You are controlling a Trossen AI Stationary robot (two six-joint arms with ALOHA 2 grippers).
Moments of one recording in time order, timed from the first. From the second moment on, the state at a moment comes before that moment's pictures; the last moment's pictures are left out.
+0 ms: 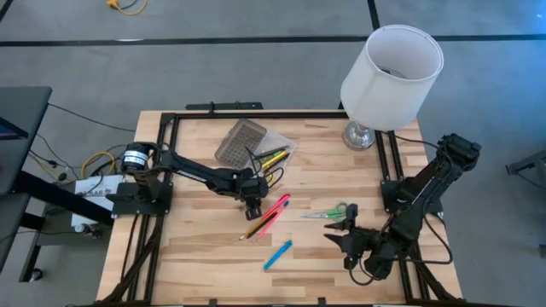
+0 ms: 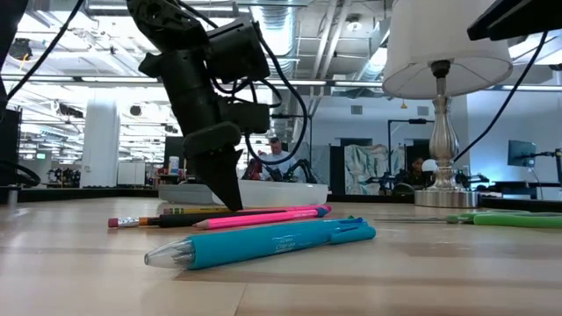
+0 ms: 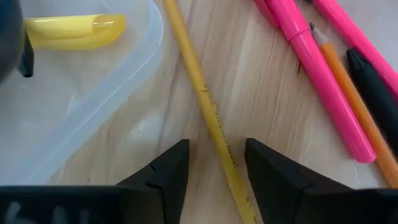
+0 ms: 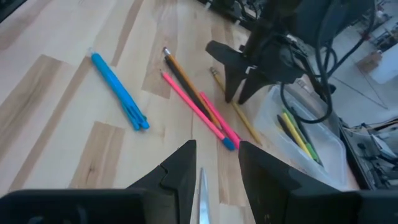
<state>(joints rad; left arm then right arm) -0.03 1.85 0.97 -0.31 -0.11 -0.25 0.91 1.41 0.83 -0.38 0.94 0.25</state>
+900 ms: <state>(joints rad) -0.07 1.85 0.98 -0.45 -0.01 -0.30 0.85 1.41 0.83 -0.40 0.94 0.25</state>
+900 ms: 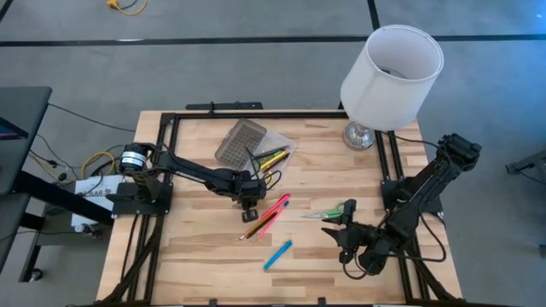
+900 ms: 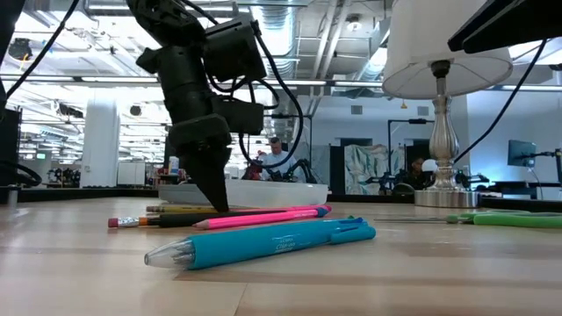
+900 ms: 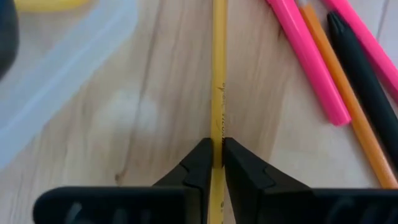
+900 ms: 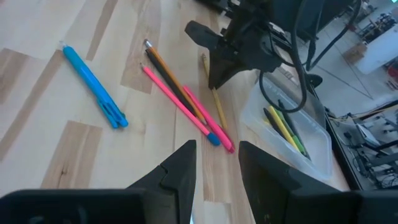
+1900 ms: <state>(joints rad) -0.25 1.78 0.97 -0.81 0.11 -0.45 0.85 1.41 0.83 -0.41 0.94 0.25</state>
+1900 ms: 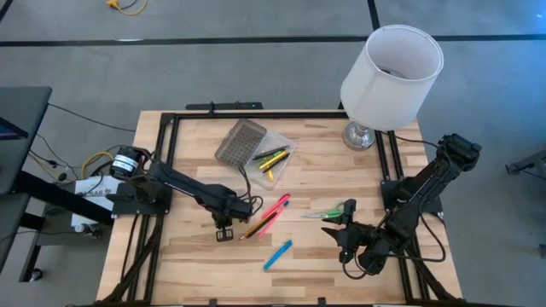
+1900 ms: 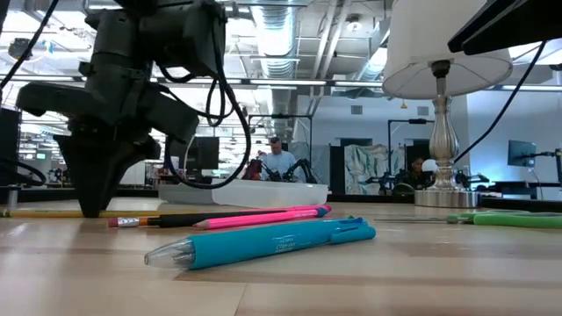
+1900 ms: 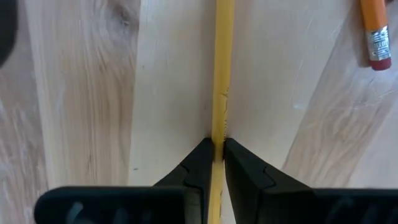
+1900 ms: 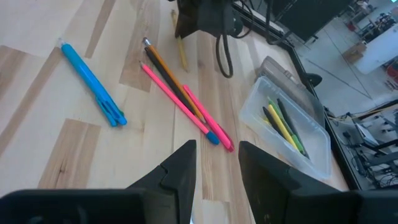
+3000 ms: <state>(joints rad) -0.37 1.78 0.97 -0.79 -0.10 -0.55 0.85 1.41 0.83 -0.41 0.94 0.26</state>
